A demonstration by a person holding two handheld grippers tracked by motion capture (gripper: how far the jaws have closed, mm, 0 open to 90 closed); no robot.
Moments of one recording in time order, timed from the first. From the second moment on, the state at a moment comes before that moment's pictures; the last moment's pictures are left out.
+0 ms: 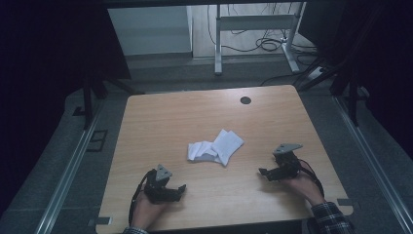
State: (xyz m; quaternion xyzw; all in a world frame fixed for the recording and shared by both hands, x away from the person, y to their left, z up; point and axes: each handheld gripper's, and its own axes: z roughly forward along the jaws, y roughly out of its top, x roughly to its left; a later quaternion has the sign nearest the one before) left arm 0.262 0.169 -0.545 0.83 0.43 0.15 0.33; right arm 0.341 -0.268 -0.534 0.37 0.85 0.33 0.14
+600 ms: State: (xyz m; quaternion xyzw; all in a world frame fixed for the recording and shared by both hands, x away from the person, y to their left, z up) left arm 0.262 0.169 -0.545 0.82 0.43 0.15 0.33; right arm 0.348 -0.256 -0.520 0.39 0.85 0.34 0.12
